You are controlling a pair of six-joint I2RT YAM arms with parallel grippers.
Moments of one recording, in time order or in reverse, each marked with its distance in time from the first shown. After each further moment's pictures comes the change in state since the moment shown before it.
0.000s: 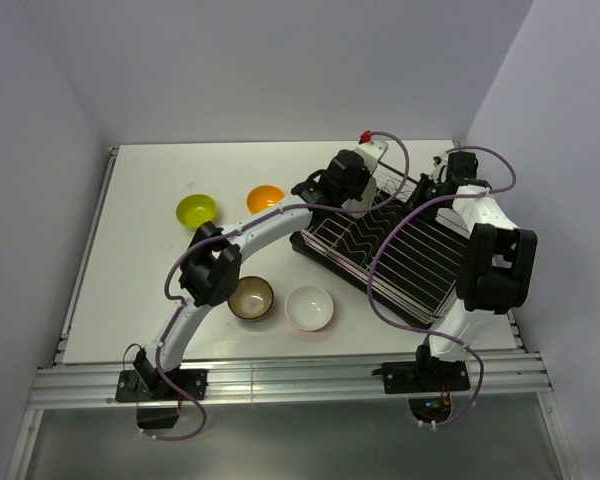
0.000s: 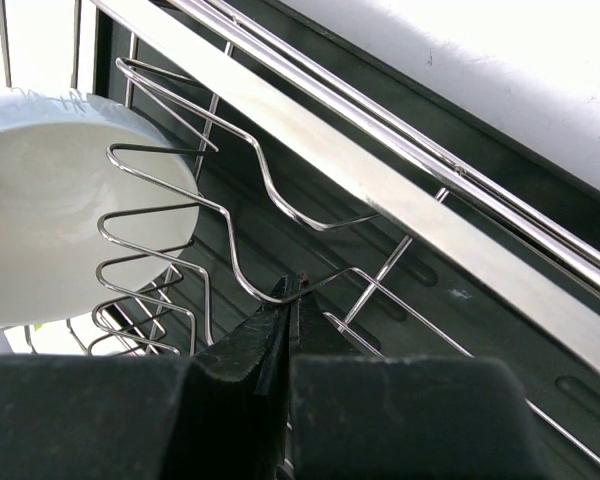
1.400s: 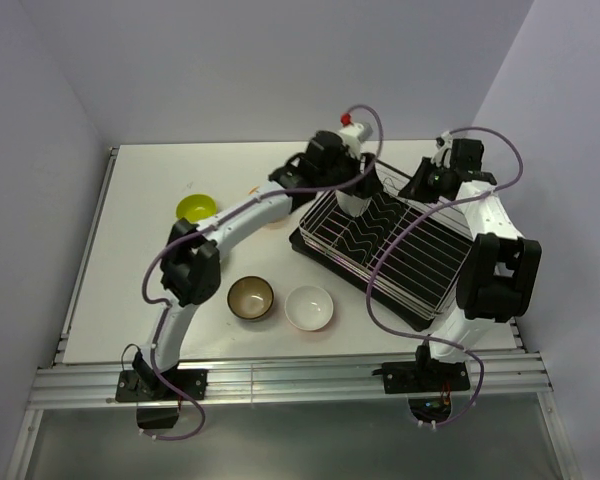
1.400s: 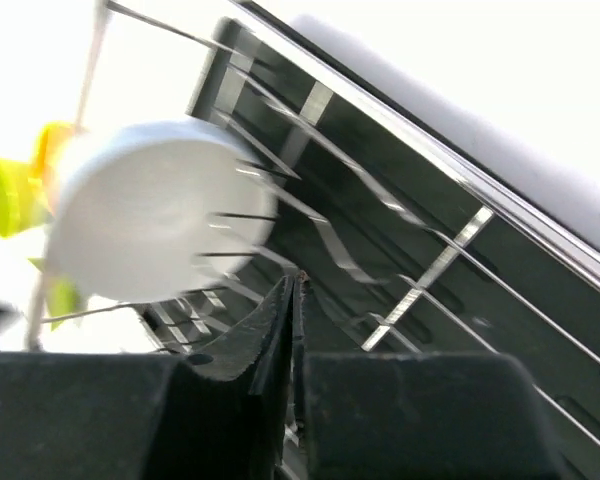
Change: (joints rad) left arm 0.066 -0.103 -0.039 -0.064 0.486 -0.371; right arm 0.016 -0.057 0.055 0.023 -0.014 -0.023
